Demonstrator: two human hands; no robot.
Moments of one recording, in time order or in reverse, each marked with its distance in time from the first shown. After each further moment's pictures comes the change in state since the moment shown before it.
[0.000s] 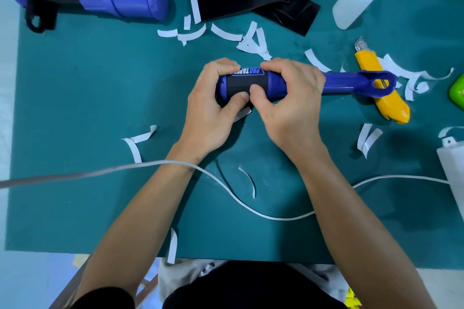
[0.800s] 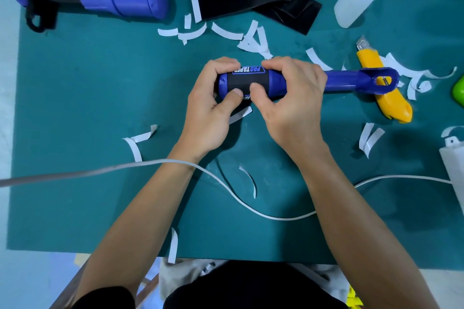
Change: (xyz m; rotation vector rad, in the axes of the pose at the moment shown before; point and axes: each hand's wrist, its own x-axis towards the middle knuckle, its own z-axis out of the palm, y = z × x) left_hand 0.000 -0.004 -0.003 -0.205 -0.042 -0.078; right_hand 0.001 0.004 0.003 0.012 0.019 -0.025
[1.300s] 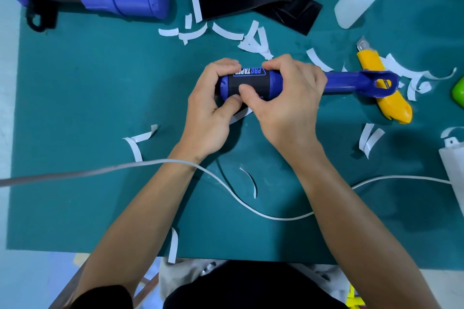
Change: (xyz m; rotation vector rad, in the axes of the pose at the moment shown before) left_hand -0.004 -0.002 -0.001 0.055 -0.003 0.016; right_hand -0.001 -0.013 0.007 -0.041 0.041 0.083
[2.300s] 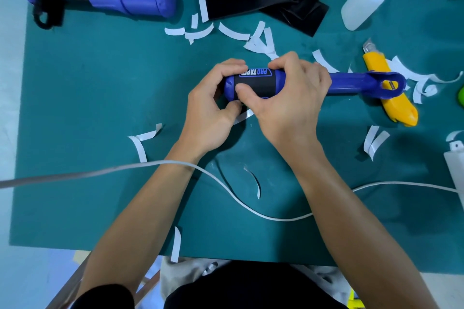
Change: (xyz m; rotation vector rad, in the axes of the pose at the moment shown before) left_hand 0.003 0.002 -0.009 -0.006 -0.027 -0.037; right_hand 0.000 -0.014 0.006 -0.066 0.005 0.038
